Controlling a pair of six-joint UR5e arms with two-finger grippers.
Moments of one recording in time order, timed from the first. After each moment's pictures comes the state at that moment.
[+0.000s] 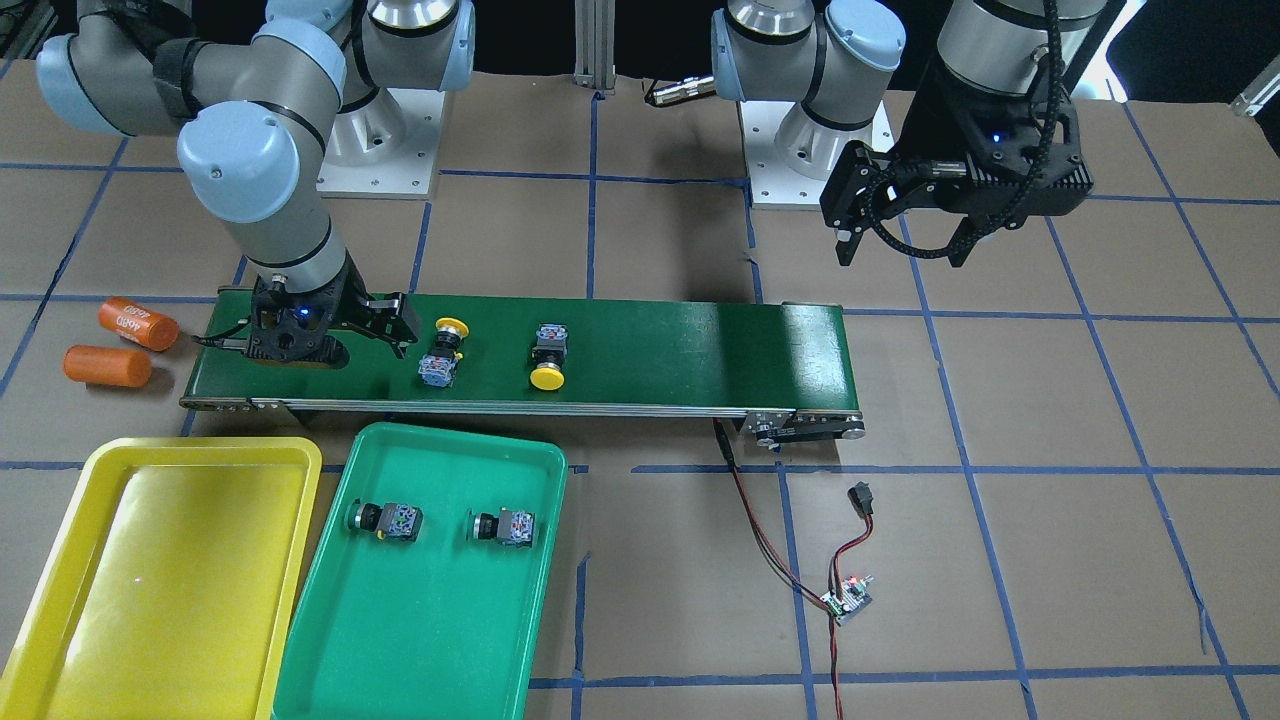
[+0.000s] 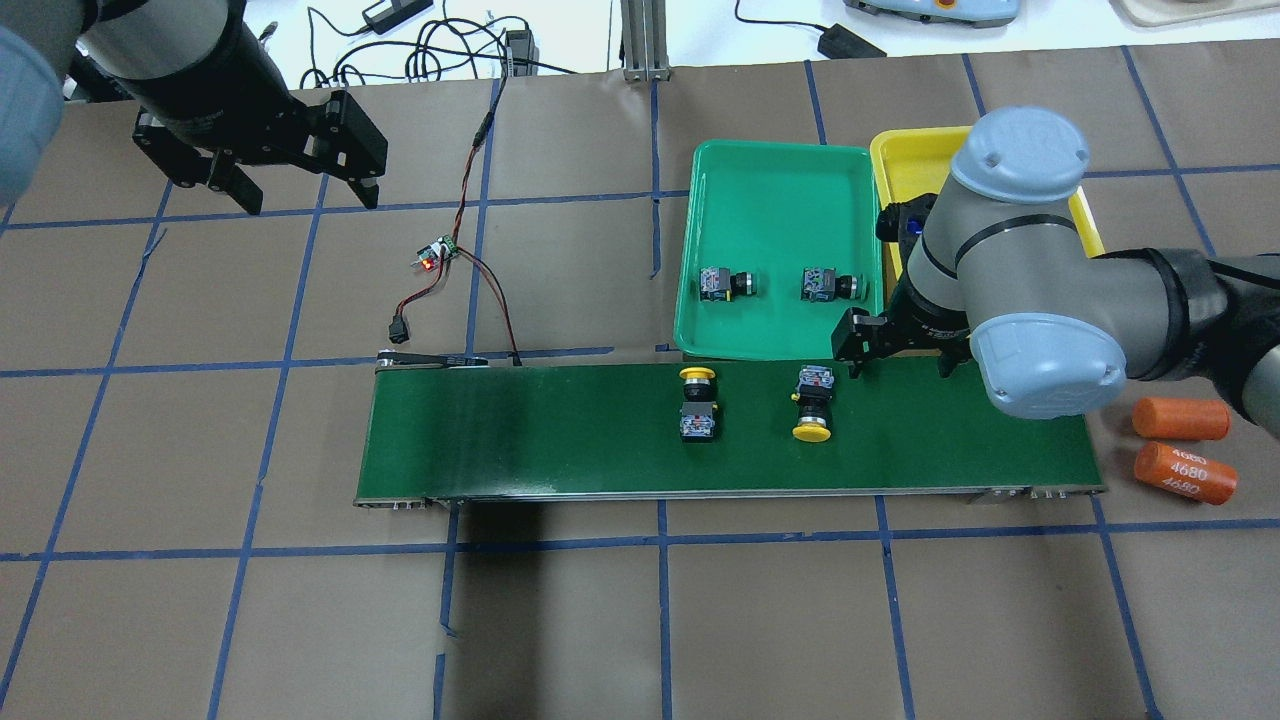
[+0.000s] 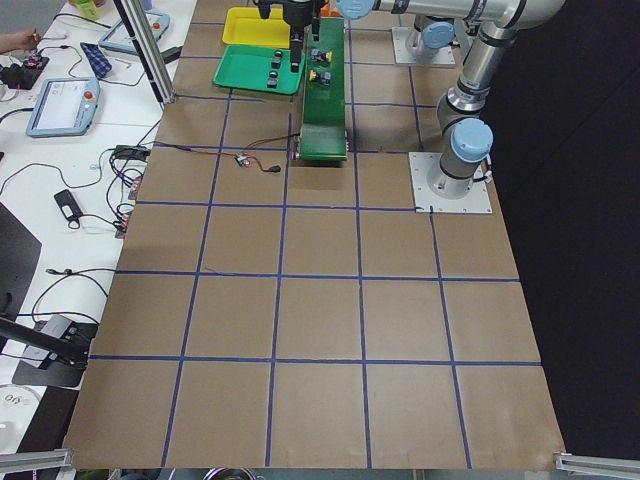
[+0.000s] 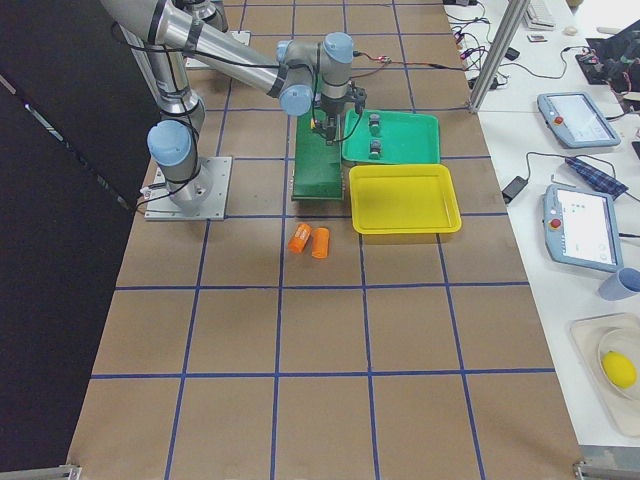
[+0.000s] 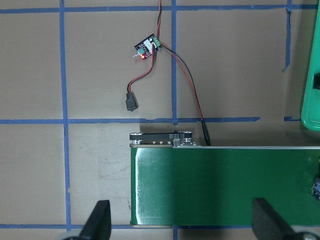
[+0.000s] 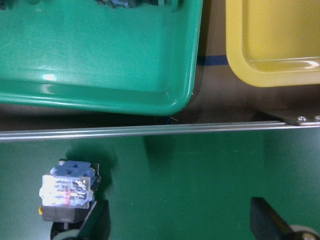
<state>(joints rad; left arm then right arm) -1.55 -1.57 -1.51 -1.55 1.58 0.01 1.55 -1.49 2.03 -2.06 -1.57 0.02</state>
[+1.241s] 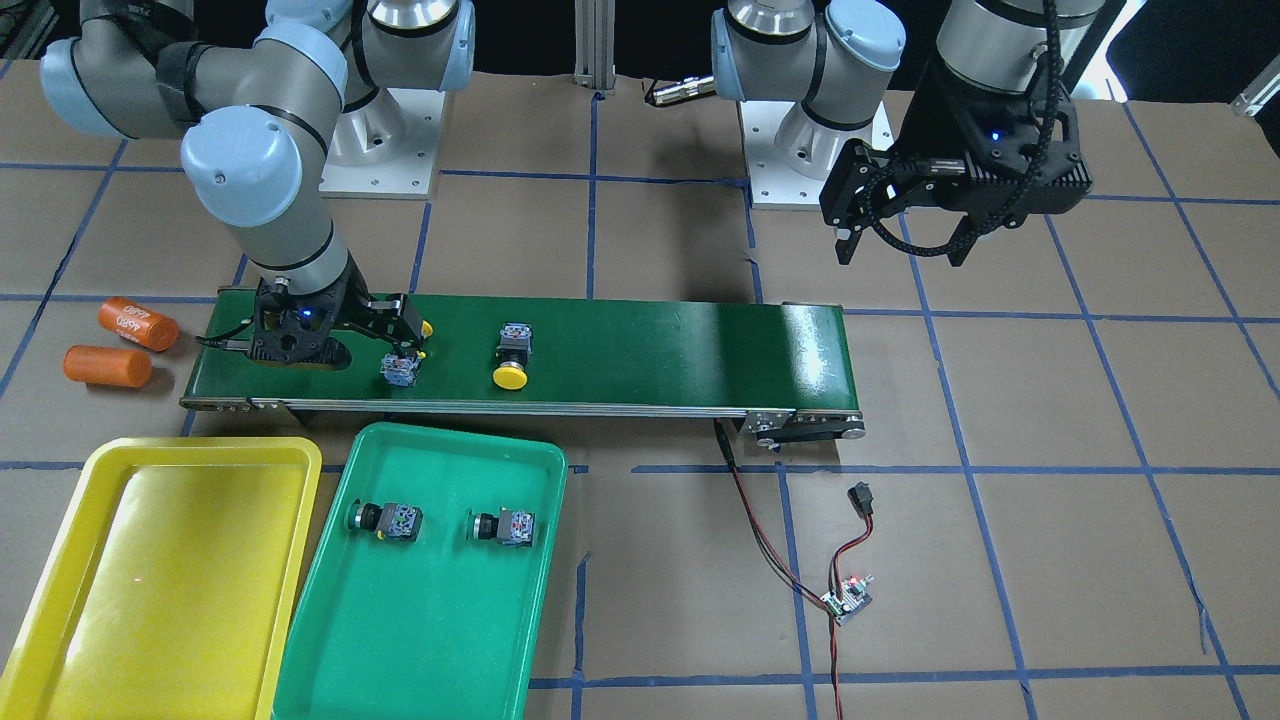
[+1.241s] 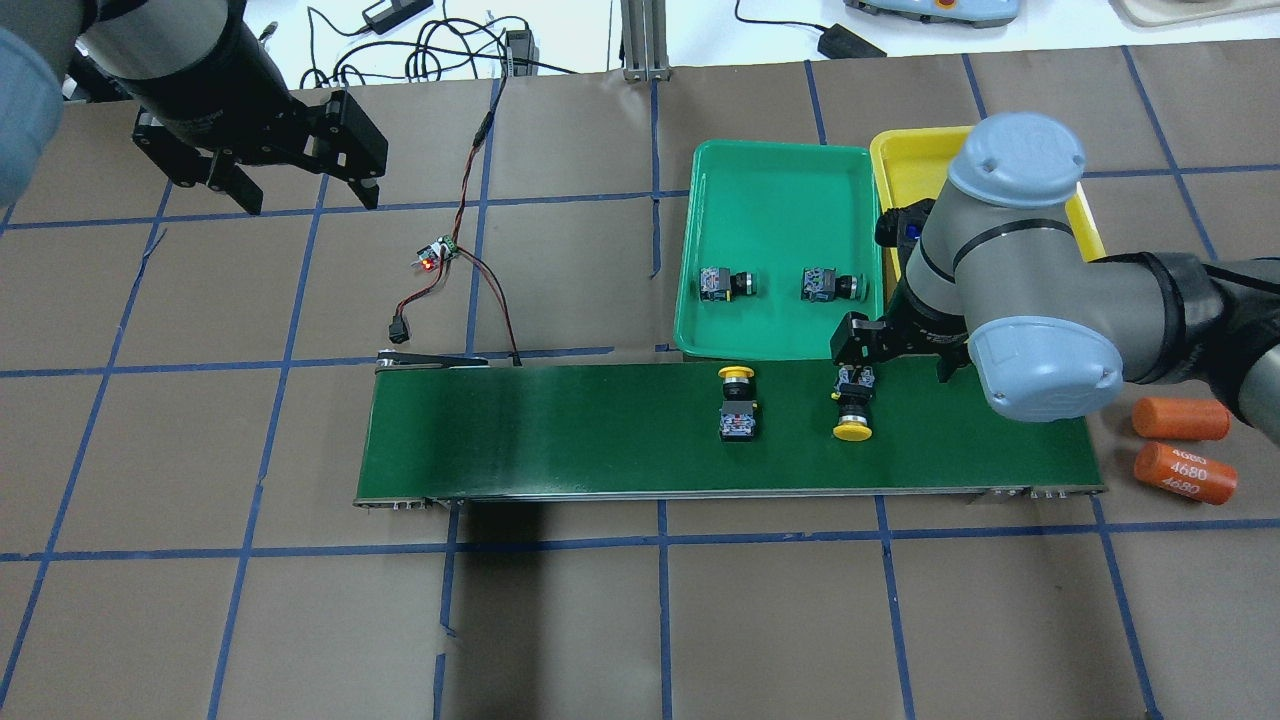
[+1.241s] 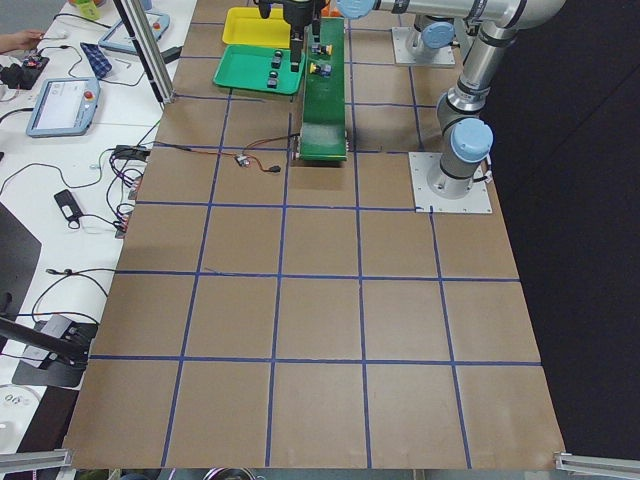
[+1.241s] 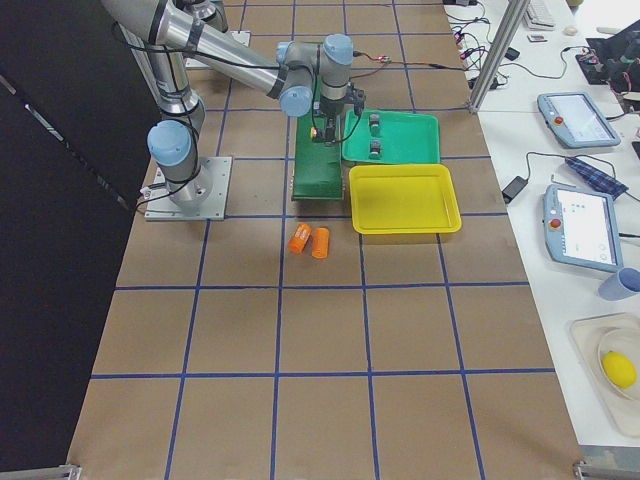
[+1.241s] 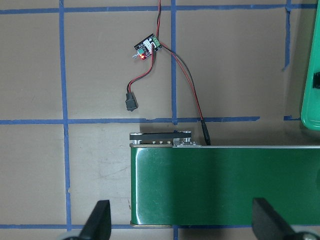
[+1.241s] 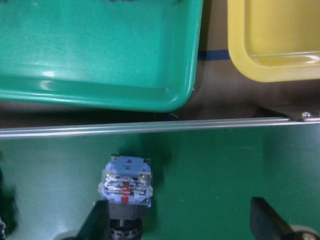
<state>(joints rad) -1.55 -1.56 -1.51 -1.55 1.58 0.02 1.55 -1.49 2.04 -2.06 -1.57 0.02</state>
